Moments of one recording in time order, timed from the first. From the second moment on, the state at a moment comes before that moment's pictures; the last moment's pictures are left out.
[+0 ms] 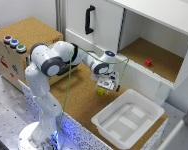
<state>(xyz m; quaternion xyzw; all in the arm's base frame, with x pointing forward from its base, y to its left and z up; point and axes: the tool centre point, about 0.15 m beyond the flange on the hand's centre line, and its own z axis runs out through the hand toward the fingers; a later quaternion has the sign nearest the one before) 0.423 -0.117 0.217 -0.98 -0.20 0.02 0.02</state>
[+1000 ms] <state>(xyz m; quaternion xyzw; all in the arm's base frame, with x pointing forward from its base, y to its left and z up) 0.432 -0.115 0.222 -0.98 -0.19 0.00 0.01</state>
